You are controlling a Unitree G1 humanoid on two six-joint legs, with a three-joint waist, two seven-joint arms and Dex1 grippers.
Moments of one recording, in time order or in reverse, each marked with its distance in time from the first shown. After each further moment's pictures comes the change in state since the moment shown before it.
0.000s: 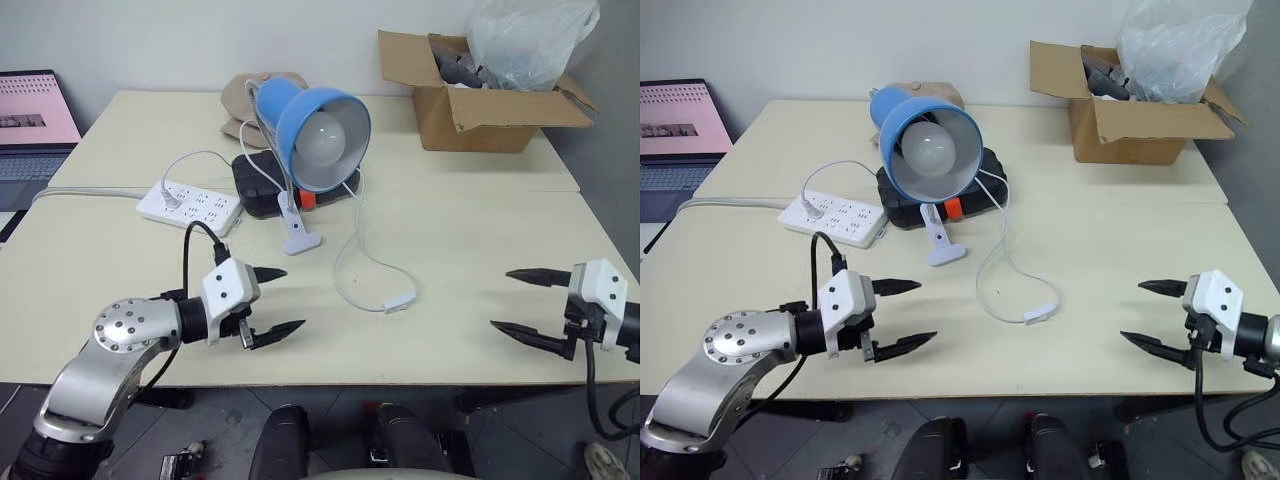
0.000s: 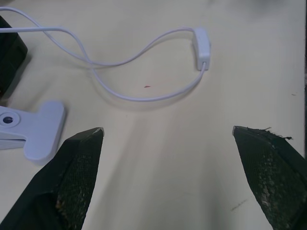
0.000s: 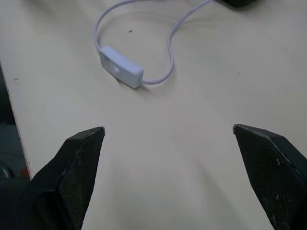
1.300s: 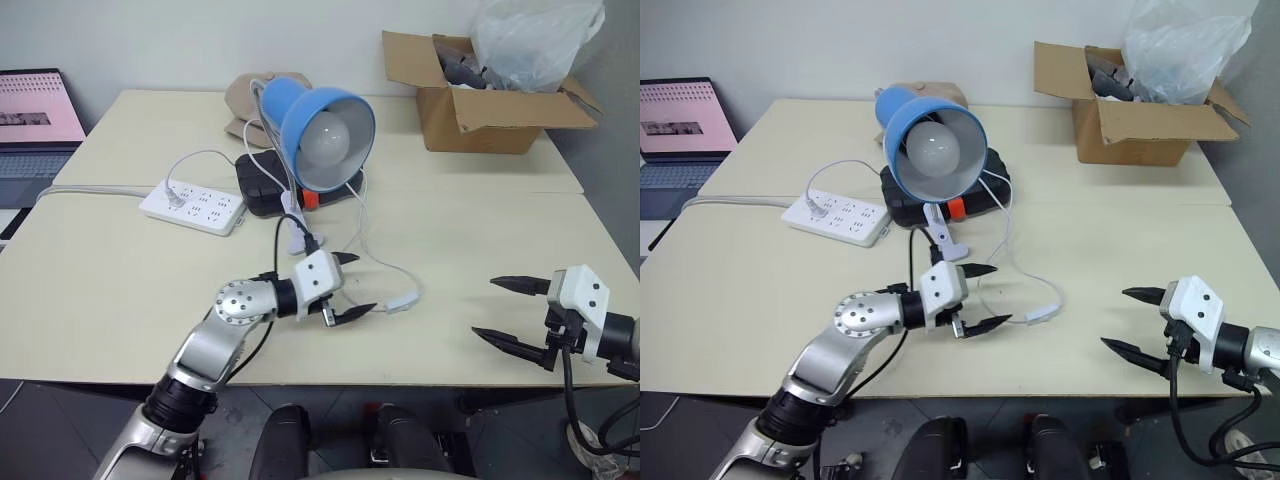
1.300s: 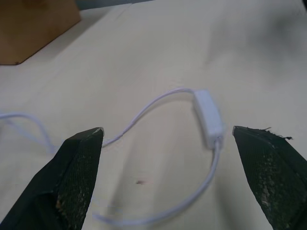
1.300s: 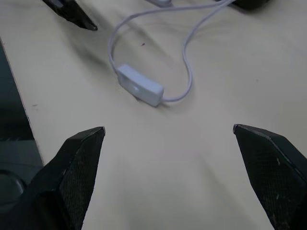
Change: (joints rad) left arm -0.289 -0.367 -0.406 0.287 0.243 -0.136 0.082; right arm 0.099 0.022 -0.033 -0.276 0.043 0.277 -0.147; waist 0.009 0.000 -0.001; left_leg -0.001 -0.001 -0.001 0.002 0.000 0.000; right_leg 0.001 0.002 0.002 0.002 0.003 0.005
